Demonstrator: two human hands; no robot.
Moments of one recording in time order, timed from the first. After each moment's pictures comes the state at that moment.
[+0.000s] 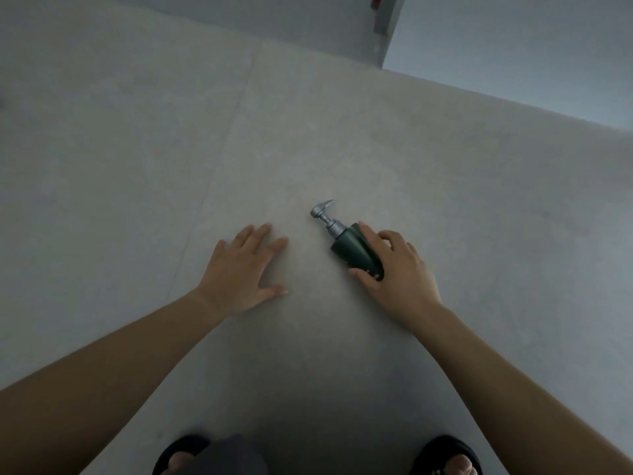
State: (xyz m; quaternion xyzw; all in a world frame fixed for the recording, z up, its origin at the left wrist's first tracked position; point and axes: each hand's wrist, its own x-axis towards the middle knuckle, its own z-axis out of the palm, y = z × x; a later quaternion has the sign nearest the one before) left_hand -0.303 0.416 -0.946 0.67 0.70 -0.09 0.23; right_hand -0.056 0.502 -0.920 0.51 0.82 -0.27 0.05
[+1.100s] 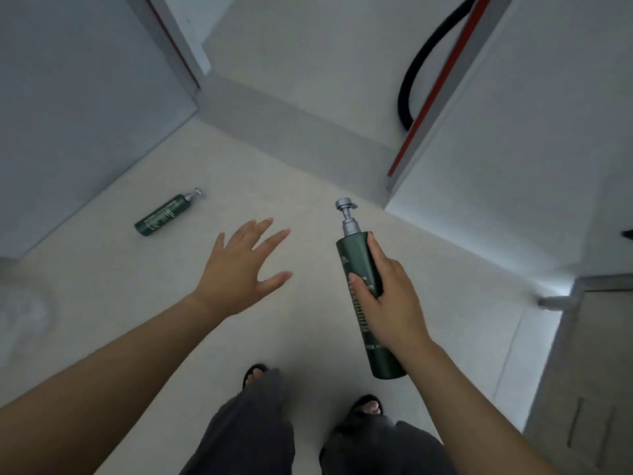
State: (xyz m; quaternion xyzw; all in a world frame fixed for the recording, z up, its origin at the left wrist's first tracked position) left_hand -0.337 0.429 -0.443 0.58 0.80 0.02 0.17; right_hand -0.109 0.530 -0.443 0.46 0.77 -0.44 -0.07
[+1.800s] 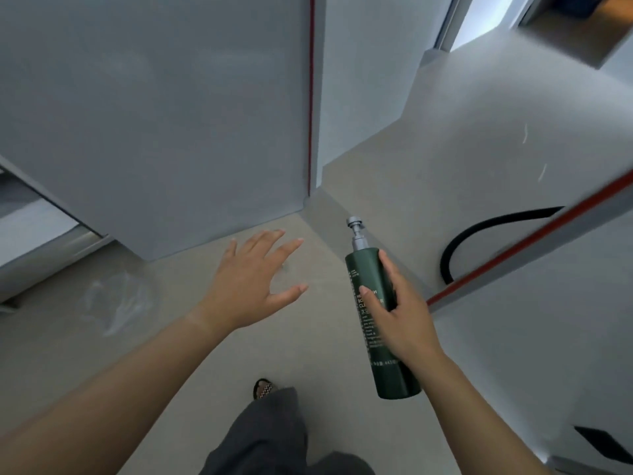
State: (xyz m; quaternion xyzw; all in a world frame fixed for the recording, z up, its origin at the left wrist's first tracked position) left_hand -0.441 0.337 -0.058 0.45 0.88 0.10 0.07; right_hand -0.266 0.513 -0.075 0.31 0.82 -0.48 -0.09
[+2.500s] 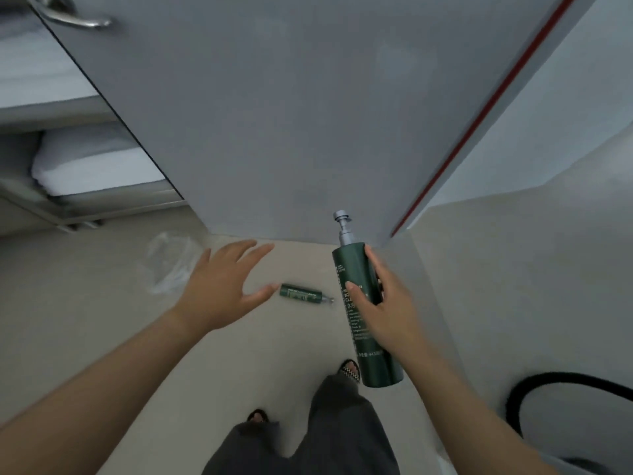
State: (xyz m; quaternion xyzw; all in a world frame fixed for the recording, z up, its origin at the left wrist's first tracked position) left_hand -0.673 0.284 -0.106 0.19 0.97 0.10 0.09; right_hand -0.613 0.543 -0.115 0.11 0.86 -0.49 0.05
